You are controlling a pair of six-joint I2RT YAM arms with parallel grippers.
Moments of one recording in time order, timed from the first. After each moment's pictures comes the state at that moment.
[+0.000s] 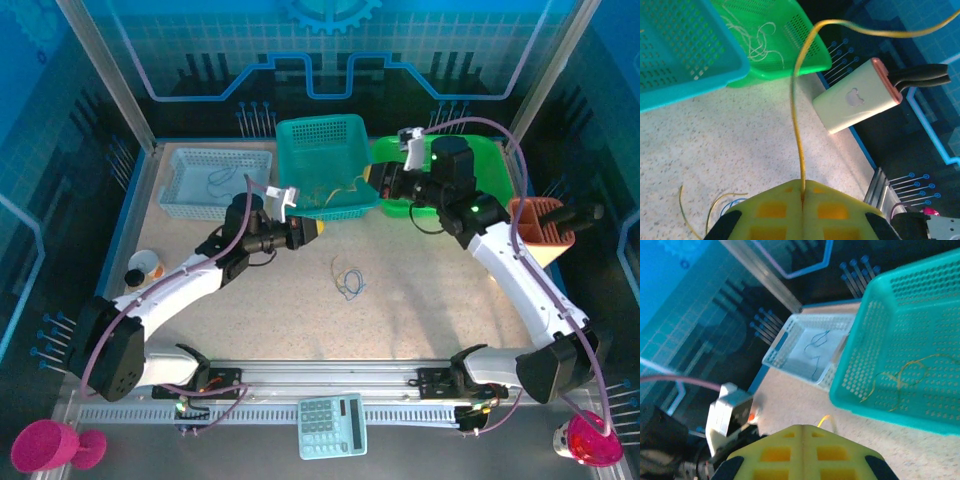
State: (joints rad) left arm -0.47 1.30 0.78 0.18 0.54 -0.65; right arm 0.36 1.28 1.30 -0.37 -0.44 0.54
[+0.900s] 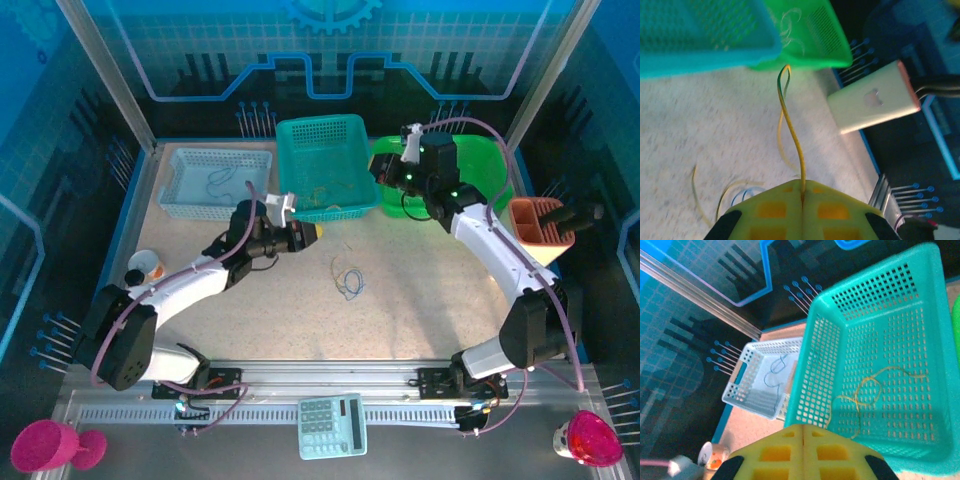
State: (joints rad) left arm -0.46 1.37 0.75 0.26 0.53 -0.74; right arm 0.31 1.45 1.25 -0.20 -0.34 0.62
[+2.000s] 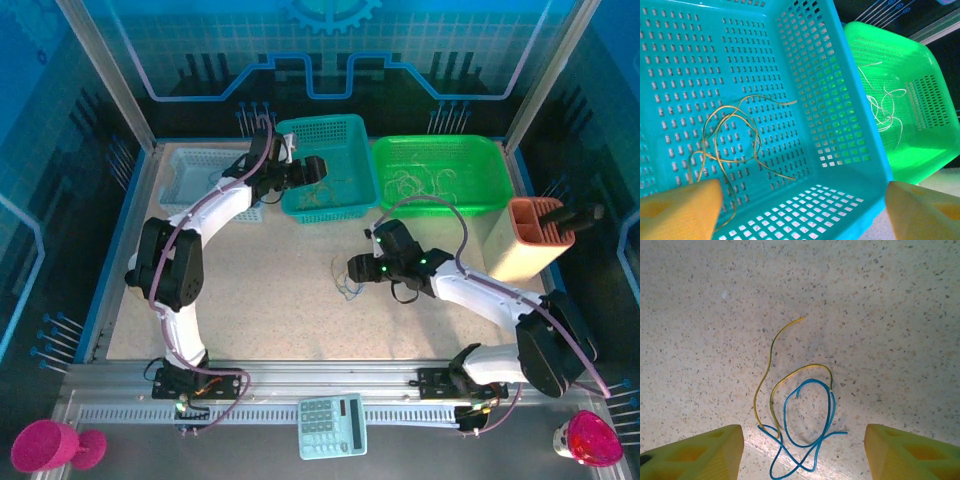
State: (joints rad) left arm -0.31 1.89 1.52 -0.27 0.33 -0.55; right arm 0.64 1.32 0.76 -0.35 -0.08 0.45
